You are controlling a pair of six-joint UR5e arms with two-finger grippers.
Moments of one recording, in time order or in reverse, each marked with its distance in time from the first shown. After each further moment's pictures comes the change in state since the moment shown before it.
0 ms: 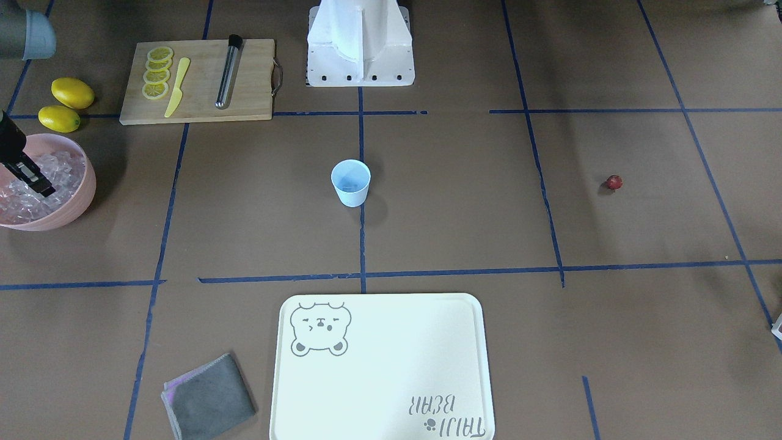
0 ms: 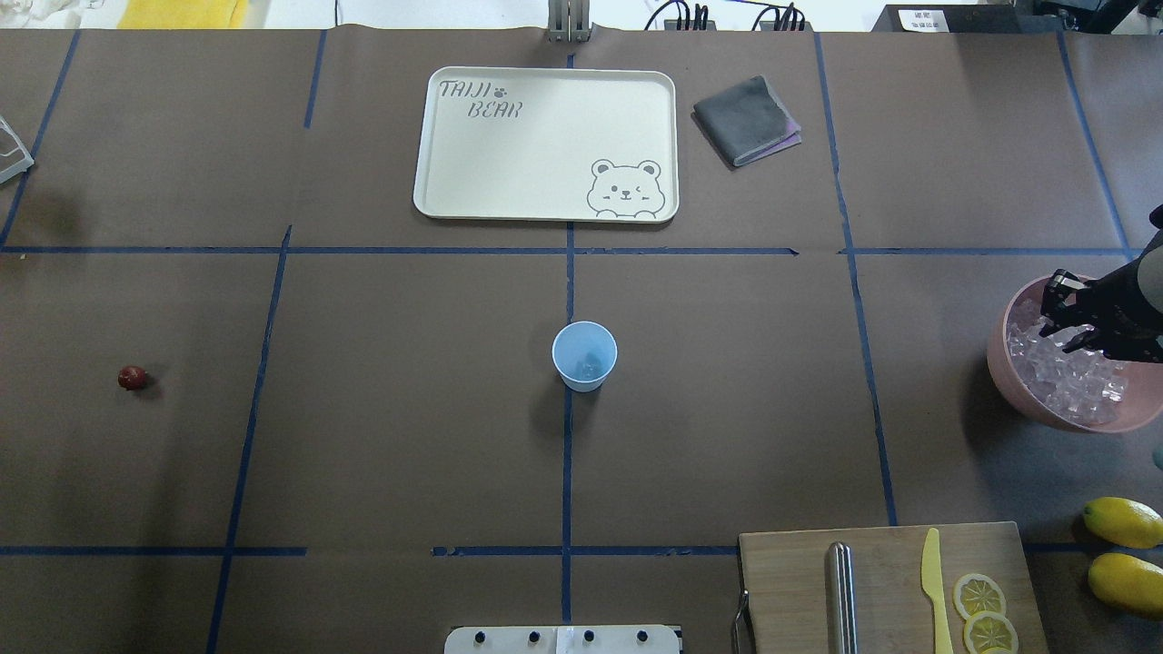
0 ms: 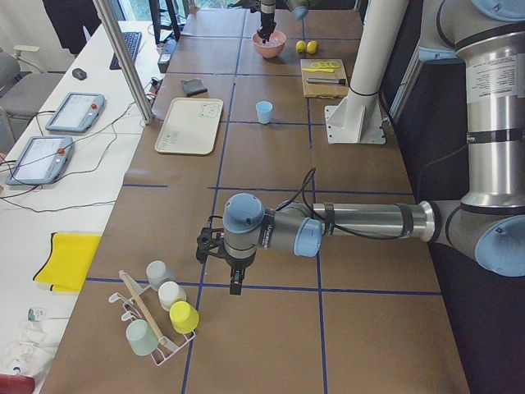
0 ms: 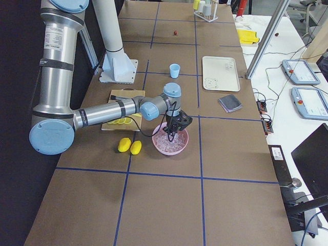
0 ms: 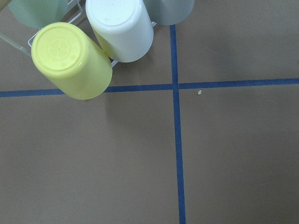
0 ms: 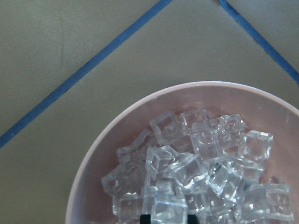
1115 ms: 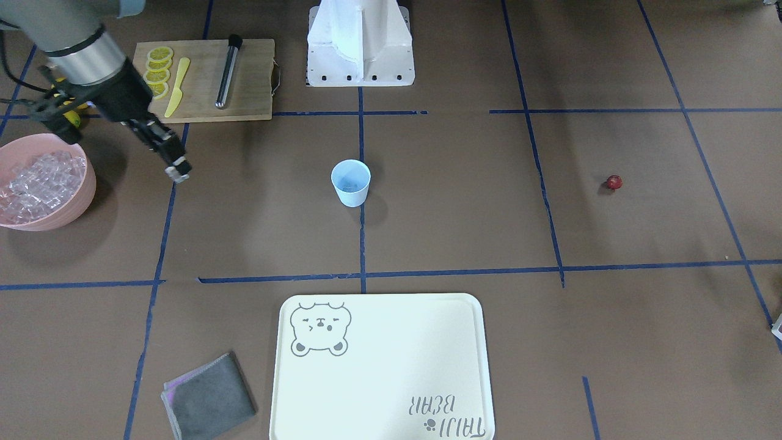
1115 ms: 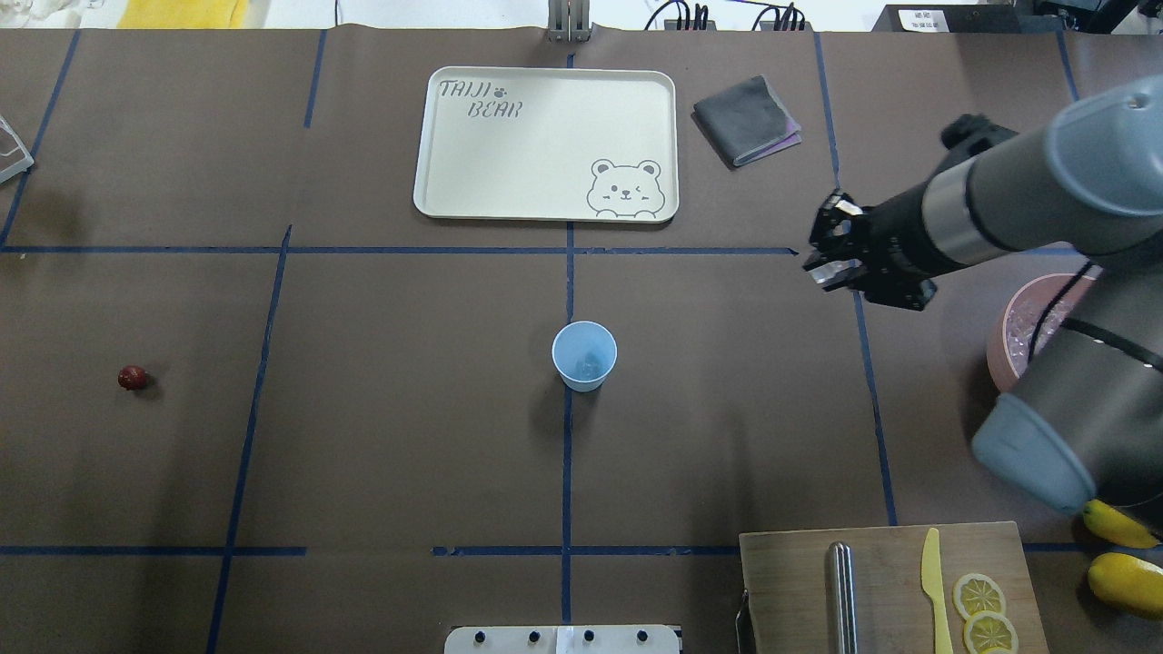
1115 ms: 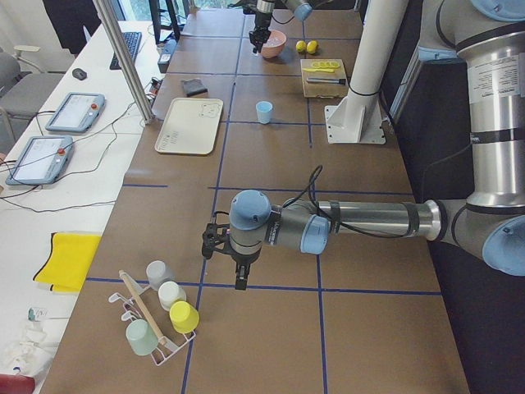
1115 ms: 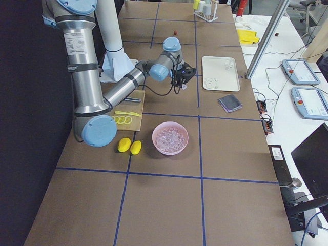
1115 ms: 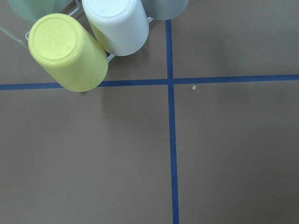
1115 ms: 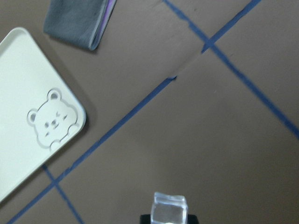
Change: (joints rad) left arm 0.000 0.031 -0.044 -0.001 -0.036 -0.016; right arm -0.230 0.468 0.180 -0.184 -0.060 0.323
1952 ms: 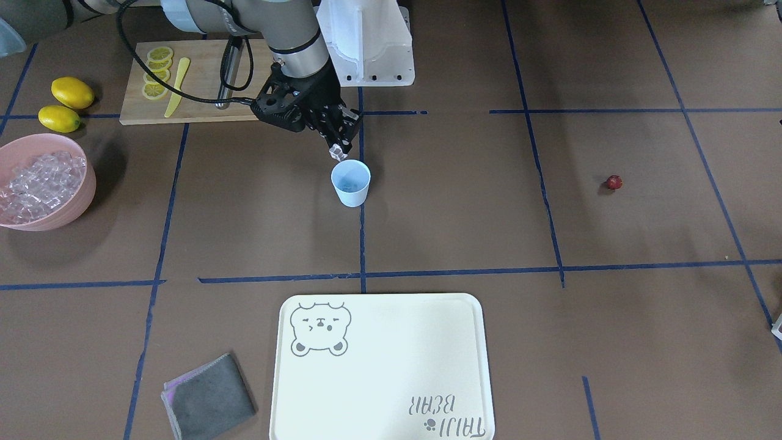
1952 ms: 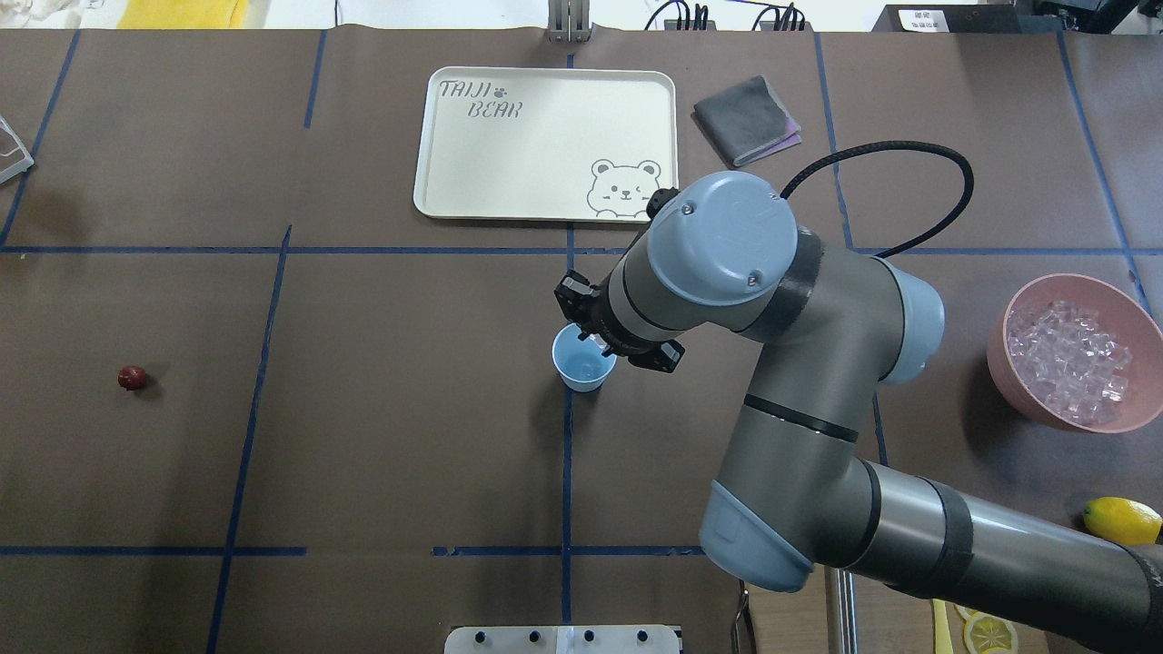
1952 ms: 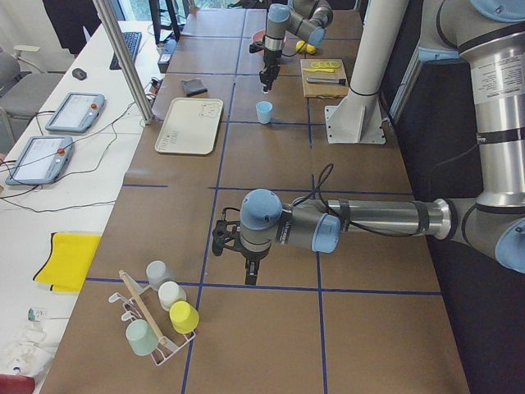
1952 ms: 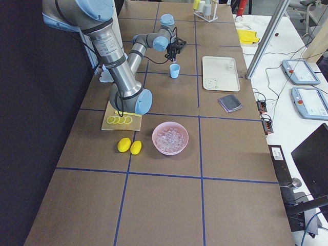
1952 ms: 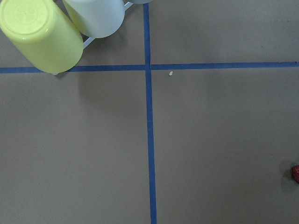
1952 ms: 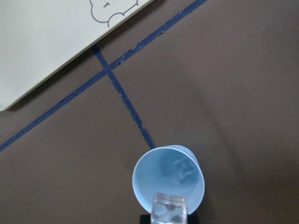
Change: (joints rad) left arm 0.000 0.051 -0.051 0.001 -0.042 -0.002; right arm -0.251 0.355 -0.246 -0.095 -0.164 0.015
